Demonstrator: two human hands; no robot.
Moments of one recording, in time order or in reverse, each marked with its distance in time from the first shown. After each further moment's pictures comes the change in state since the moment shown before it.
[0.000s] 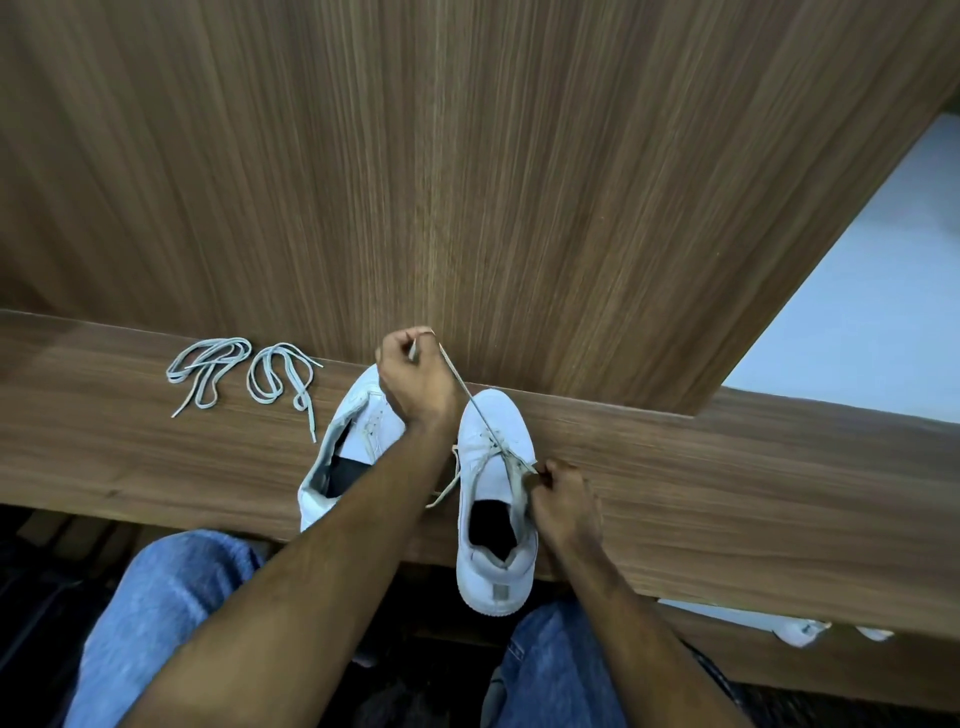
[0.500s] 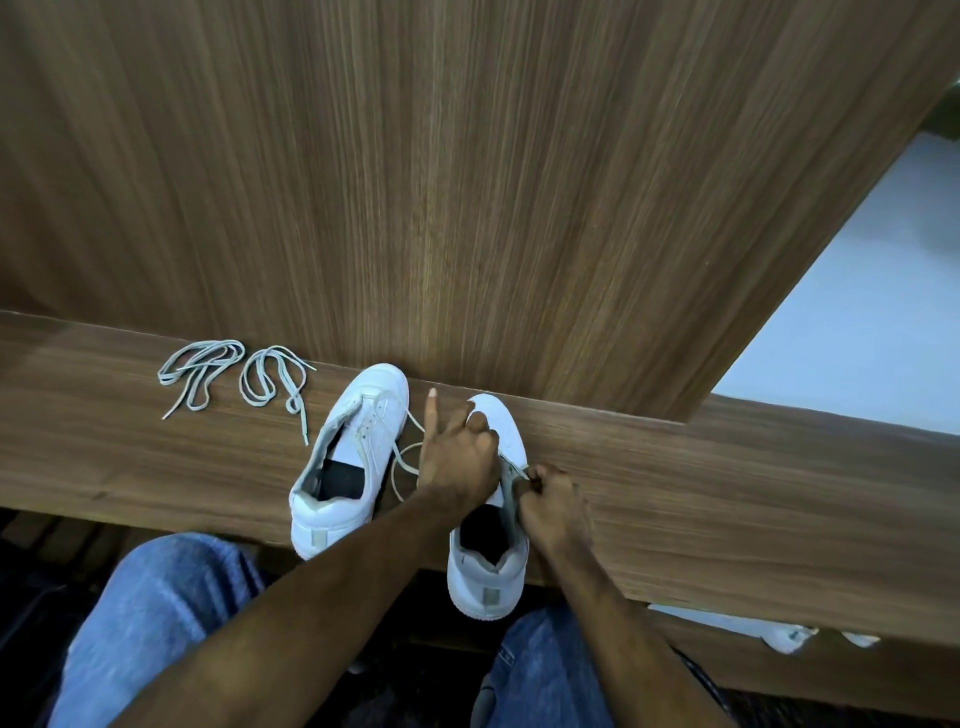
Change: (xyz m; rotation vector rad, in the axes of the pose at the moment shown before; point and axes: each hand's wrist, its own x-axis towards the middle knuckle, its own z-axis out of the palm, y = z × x) left_hand -0.031 -0.069 -0.020 1.390 -0.816 0.909; right_hand -0.001 -0.001 -0.001 -0.008 -0.028 0.005
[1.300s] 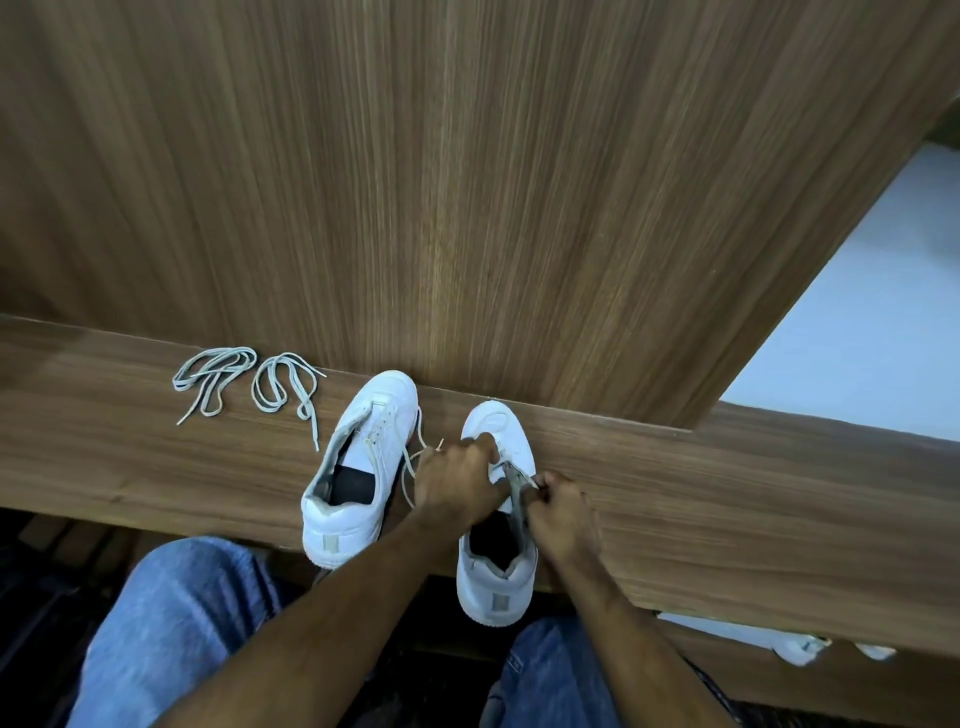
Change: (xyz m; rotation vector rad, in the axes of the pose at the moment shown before) left_hand -0.015 -0.005 -0.007 -0.326 -0.090 -0.193; right_hand -0.003 -0.003 -0.003 -0.025 -0.003 -0.012
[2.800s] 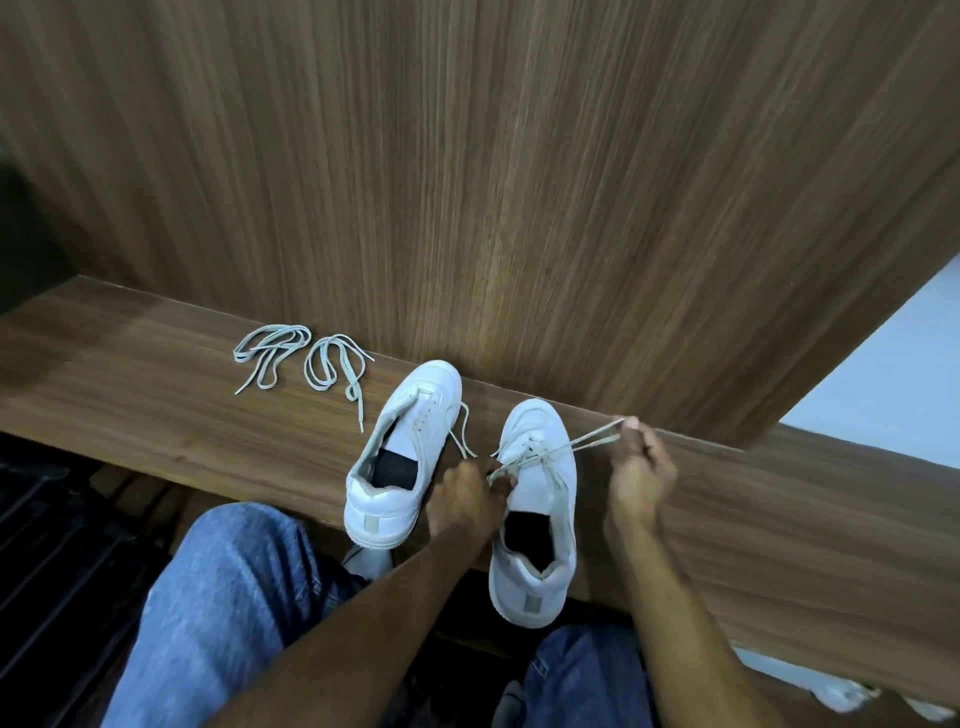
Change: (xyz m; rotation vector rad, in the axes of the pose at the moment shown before) left_hand -0.021 -0.032 0.028 -0.412 0.032 -0.418; right_hand 0.029 -0.027 -0.013 1.002 0.380 -0.068
